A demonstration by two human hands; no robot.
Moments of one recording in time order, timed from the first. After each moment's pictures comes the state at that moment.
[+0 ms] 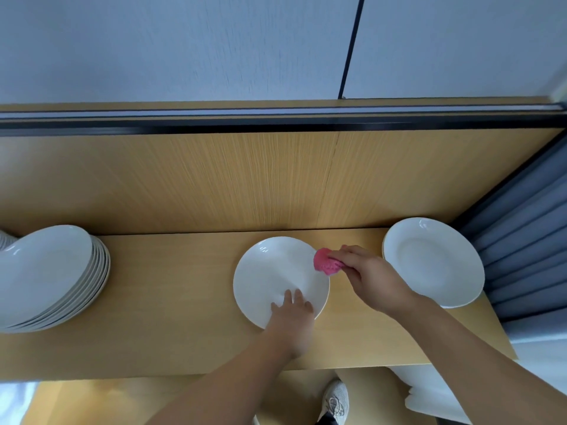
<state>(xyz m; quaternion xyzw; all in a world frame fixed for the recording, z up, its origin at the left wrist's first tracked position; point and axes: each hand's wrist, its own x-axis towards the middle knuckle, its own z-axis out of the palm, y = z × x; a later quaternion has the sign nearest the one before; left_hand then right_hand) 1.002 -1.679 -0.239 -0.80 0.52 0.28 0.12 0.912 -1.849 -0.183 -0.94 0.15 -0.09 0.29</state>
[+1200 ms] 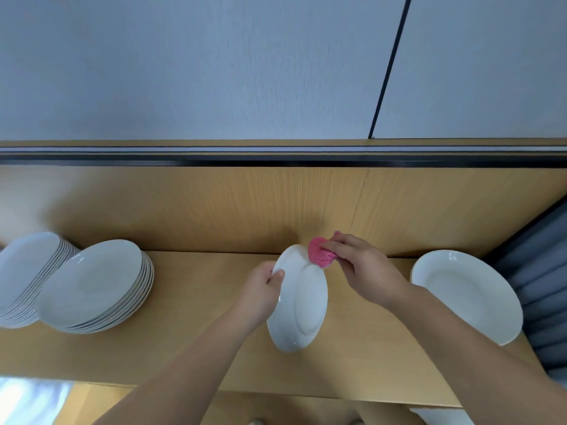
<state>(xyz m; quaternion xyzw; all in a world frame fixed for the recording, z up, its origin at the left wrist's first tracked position) 1.091 -1.633 -0.141 -0.81 0.19 0.30 -0.47 0.982 -1.835 -0.142 -0.94 0.04 -0.16 0.29</state>
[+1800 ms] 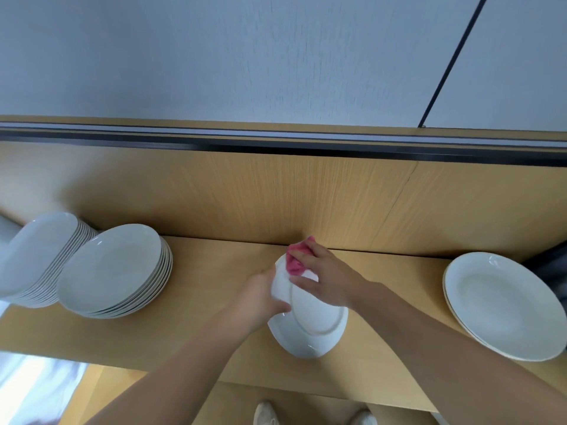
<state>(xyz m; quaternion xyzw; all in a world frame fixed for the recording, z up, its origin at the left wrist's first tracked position) 1.128 -1.592 -0.157 -0.86 0.26 0.32 -0.31 1.061 -1.774 -0.197 -0.94 0.03 0.06 0.34</state>
